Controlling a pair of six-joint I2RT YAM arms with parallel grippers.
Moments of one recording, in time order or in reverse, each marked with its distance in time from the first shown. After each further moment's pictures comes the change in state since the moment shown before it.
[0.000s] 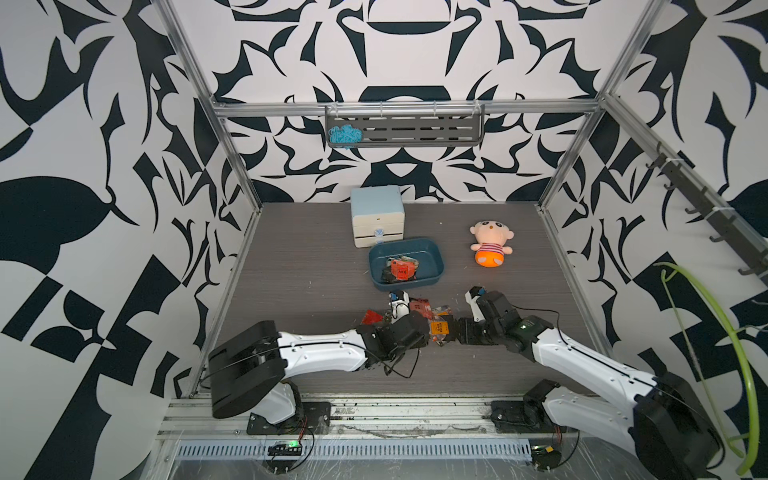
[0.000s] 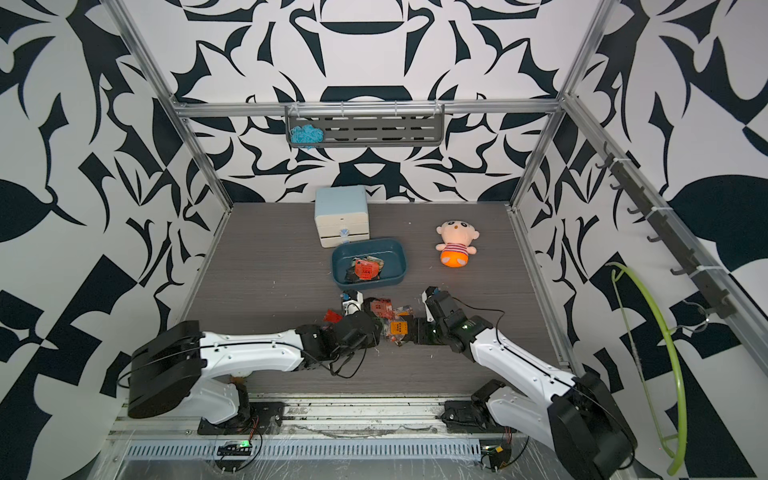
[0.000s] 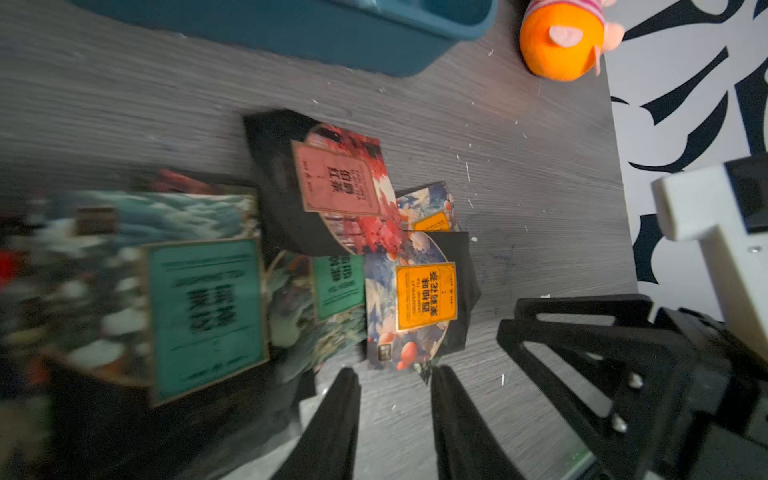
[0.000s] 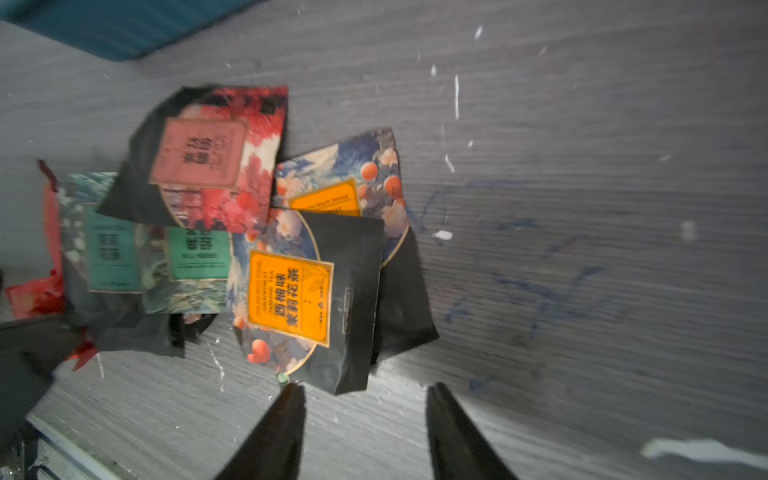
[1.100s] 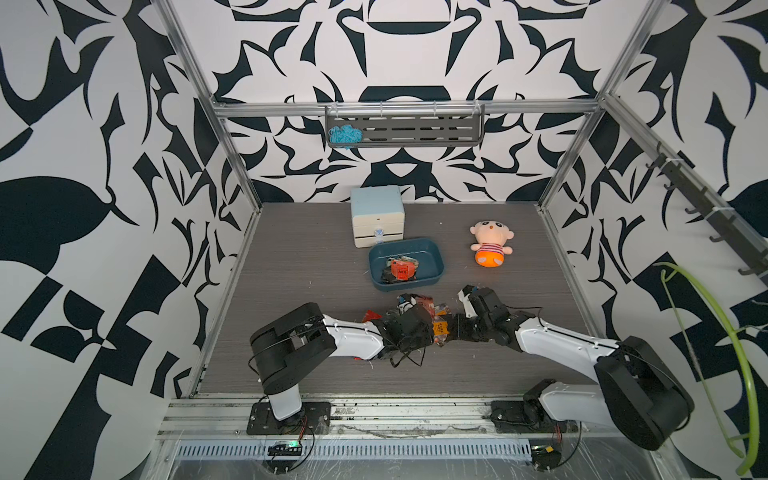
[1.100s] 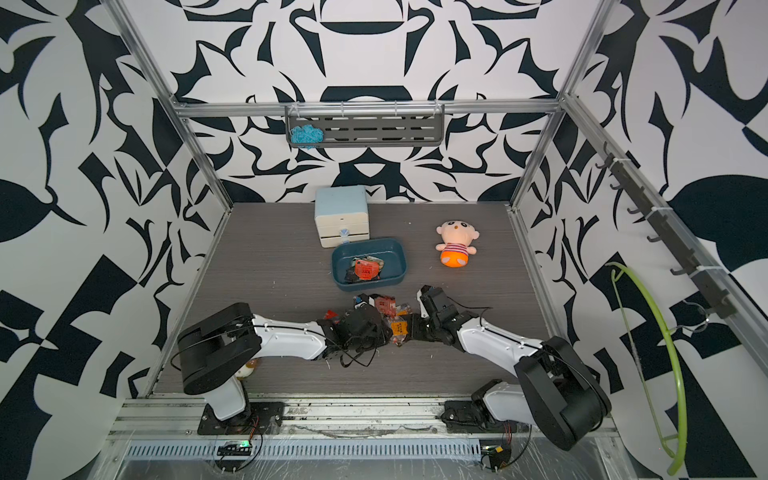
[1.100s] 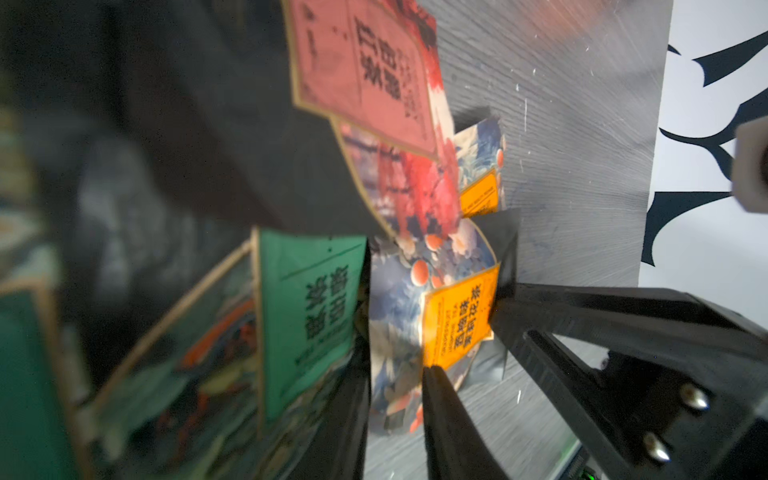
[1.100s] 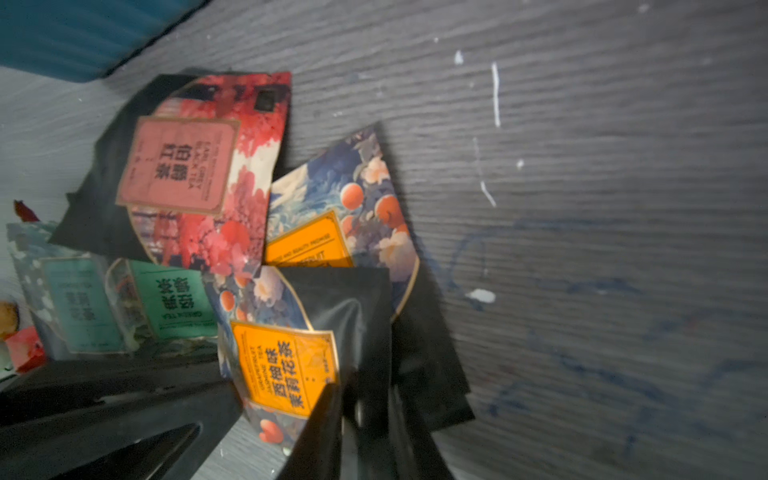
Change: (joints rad) left arm 0.073 0.204 0.018 0.157 0.231 -0.071; right arm -0.023 0.183 0.006 0.177 -0.060 0.042
